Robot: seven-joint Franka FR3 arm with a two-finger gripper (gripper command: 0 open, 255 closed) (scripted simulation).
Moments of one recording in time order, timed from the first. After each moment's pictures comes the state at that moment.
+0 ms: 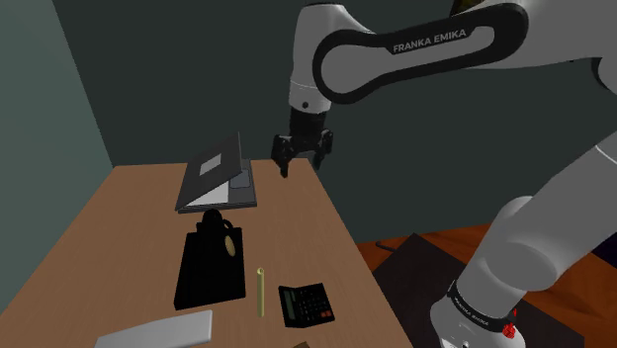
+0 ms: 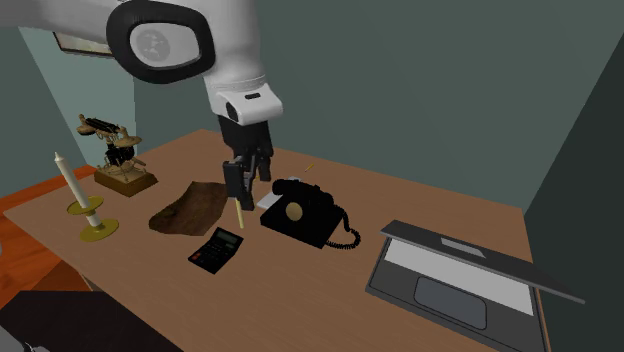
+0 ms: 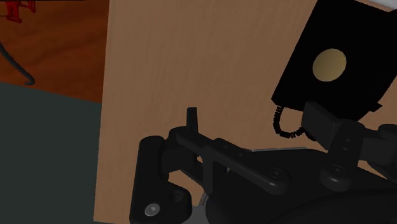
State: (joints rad) arm 0.05 -0.28 0.40 -2.17 0.10 1.96 0.58
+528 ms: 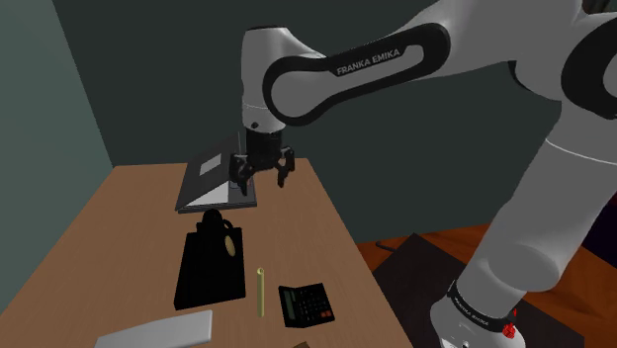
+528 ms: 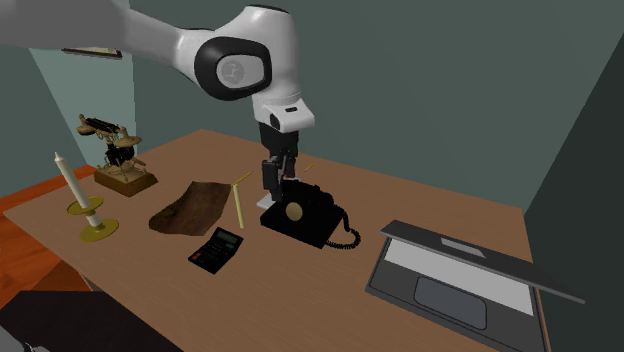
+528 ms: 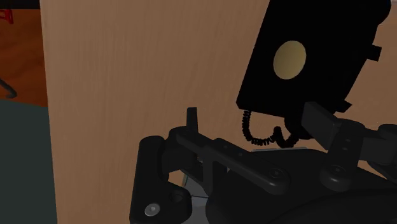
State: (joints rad) arm 0.08 0.02 0.50 -1.97 -0.01 2.01 0.80
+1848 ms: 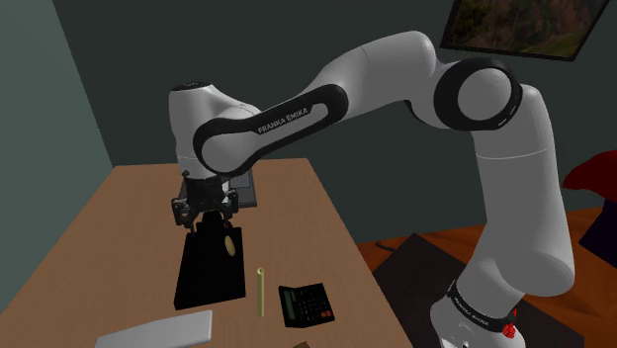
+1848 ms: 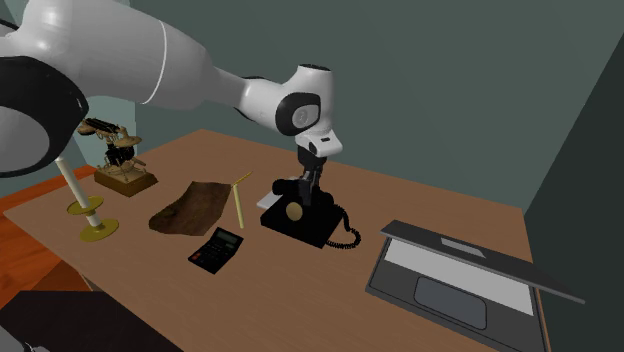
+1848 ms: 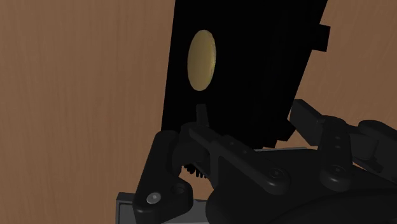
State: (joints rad) arm 0.26 0.52 0.49 -1.59 -0.23 2.04 1.07
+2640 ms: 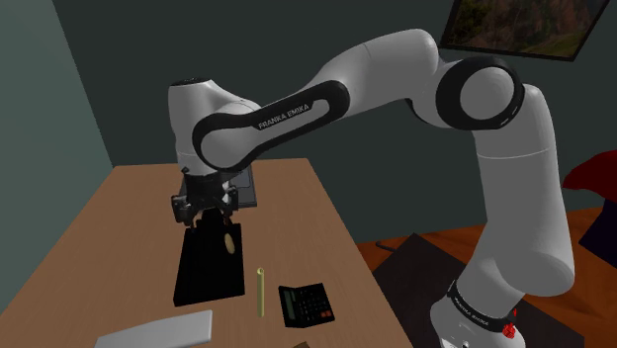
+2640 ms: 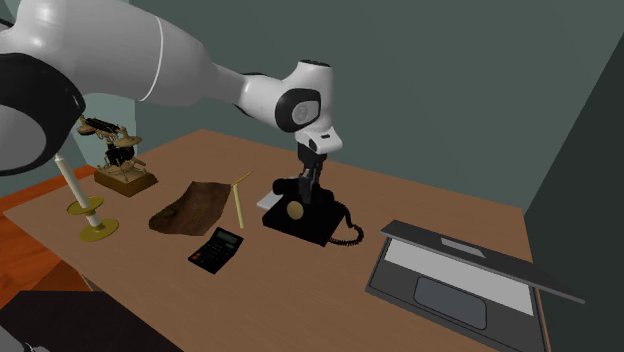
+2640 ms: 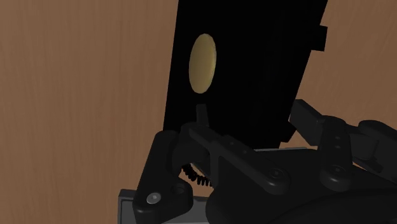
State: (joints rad) arm 0.26 0.52 0.49 -1.58 -0.22 2.02 1.07
